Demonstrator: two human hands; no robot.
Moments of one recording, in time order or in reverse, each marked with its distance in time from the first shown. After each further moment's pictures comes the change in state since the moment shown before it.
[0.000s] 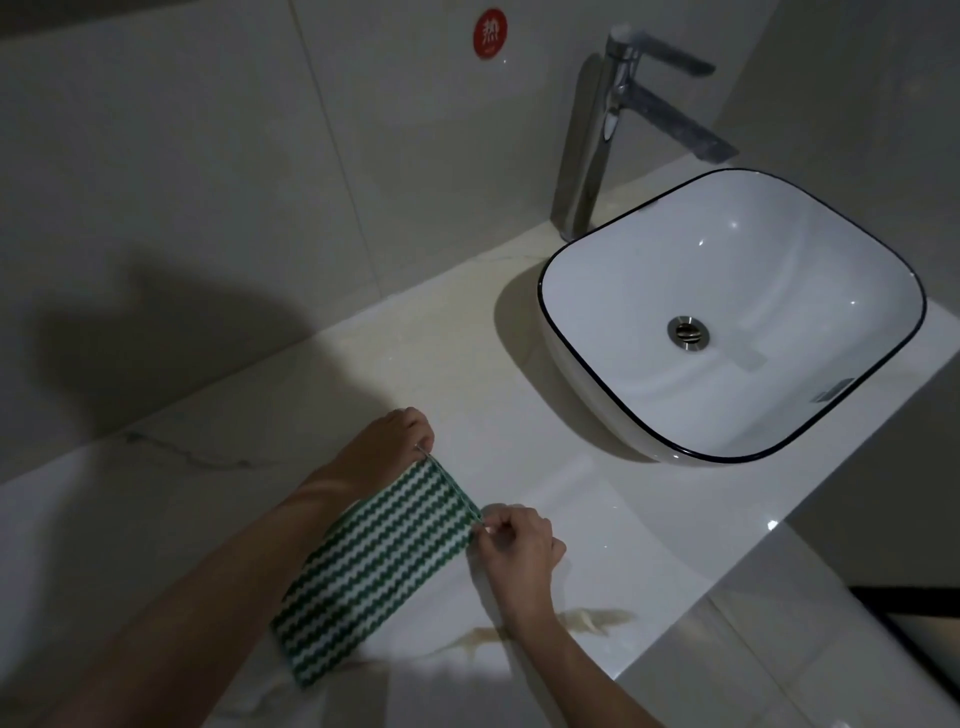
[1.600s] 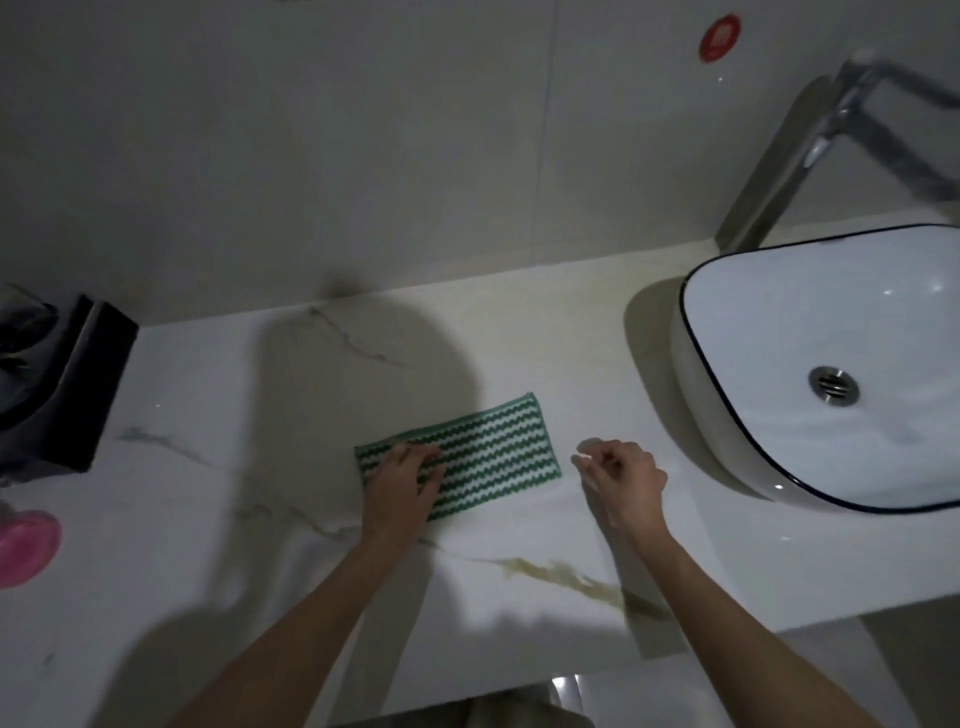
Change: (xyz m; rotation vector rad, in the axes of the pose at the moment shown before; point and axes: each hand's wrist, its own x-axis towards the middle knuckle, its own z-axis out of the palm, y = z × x) left_hand -0.158 0.073 0.072 -0.362 0.634 -0.763; right_hand 0.071 0.010 -0.050 -0.218 -0.265 -0.361
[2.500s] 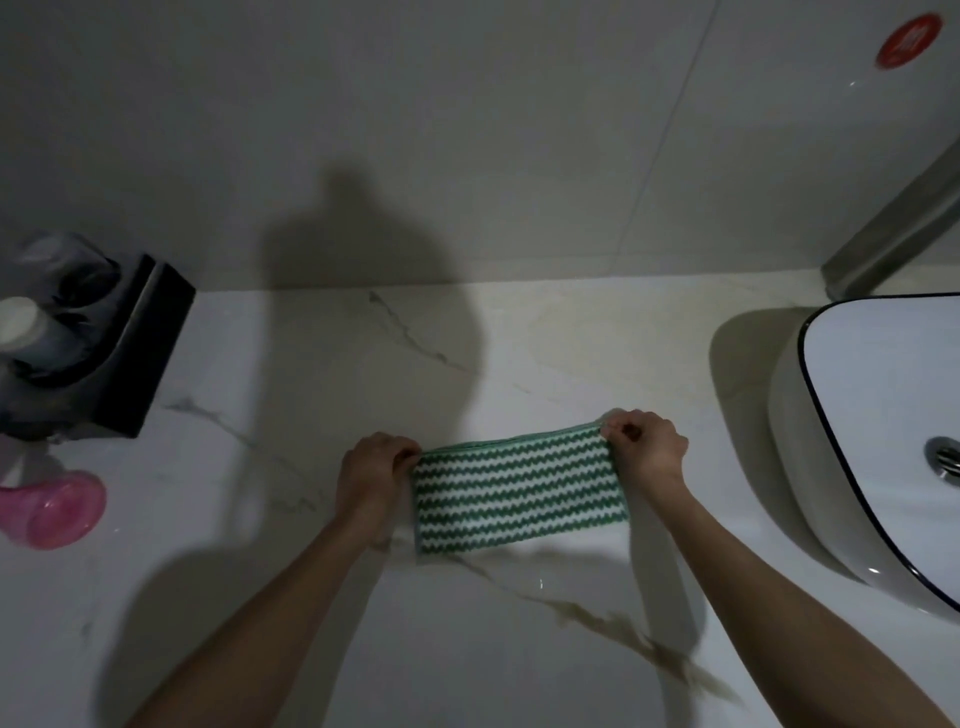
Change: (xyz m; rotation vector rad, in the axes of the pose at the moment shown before) left_hand 0.043 -0.080 -0.050 0.138 0.021 -0.170; right_hand 0.086 -0.056 0.049 -0.127 -0.127 0.050
